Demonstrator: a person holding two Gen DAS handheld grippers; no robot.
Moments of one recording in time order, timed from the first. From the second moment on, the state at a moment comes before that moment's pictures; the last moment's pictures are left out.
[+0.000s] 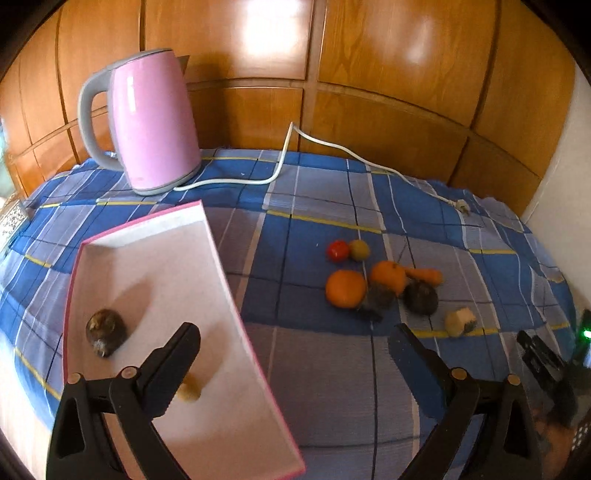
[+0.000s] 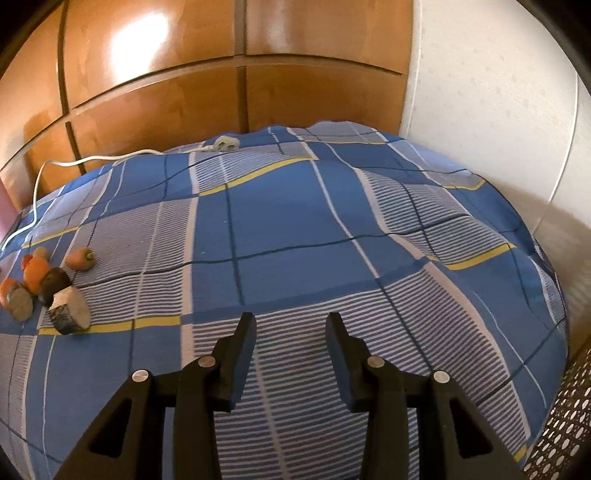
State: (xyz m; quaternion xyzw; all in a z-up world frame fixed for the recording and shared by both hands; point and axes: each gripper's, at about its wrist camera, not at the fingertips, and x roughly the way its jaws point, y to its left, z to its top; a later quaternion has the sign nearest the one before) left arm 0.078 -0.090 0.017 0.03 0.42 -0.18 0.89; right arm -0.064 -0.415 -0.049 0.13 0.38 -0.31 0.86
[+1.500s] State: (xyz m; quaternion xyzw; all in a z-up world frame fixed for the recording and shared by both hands) left arm 0.199 -0.162 -0.030 0.00 0.50 -0.30 0.81; right arm -0.057 -0.409 -0.052 0.12 0.39 -0.27 0.87
